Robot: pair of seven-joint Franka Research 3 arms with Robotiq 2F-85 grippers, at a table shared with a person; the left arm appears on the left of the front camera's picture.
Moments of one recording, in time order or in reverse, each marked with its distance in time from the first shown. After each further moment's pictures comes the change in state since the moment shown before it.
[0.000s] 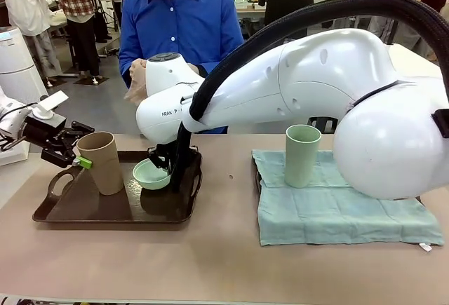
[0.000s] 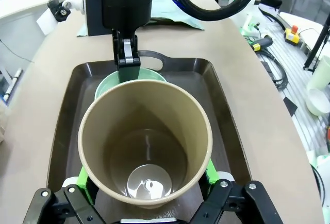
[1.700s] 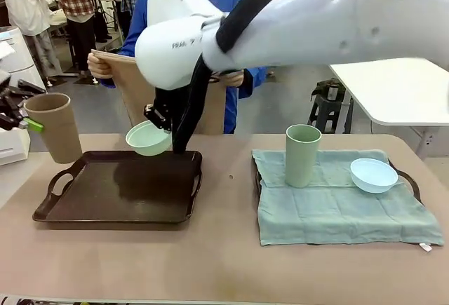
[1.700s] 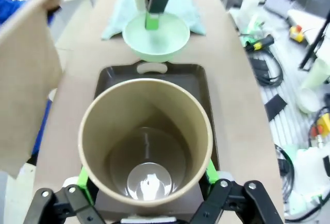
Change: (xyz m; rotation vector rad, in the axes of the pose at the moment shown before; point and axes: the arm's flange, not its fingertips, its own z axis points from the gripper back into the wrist) left arm 0.094 -0.039 0.128 0.114 0.102 -0.013; right arm -0.054 -0.025 0.167 0.080 -0.084 0.010
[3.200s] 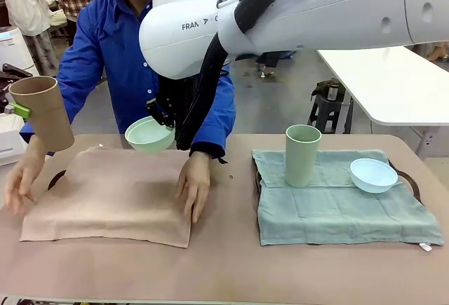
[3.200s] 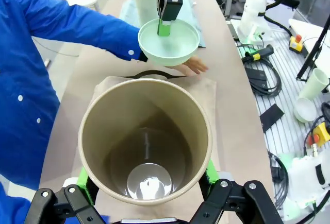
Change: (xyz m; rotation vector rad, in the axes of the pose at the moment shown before) left arm 0.016 -0.006 0.020 0.016 -0.030 0.014; right arm -0.014 -0.003 0.016 0.022 0.013 -0.008
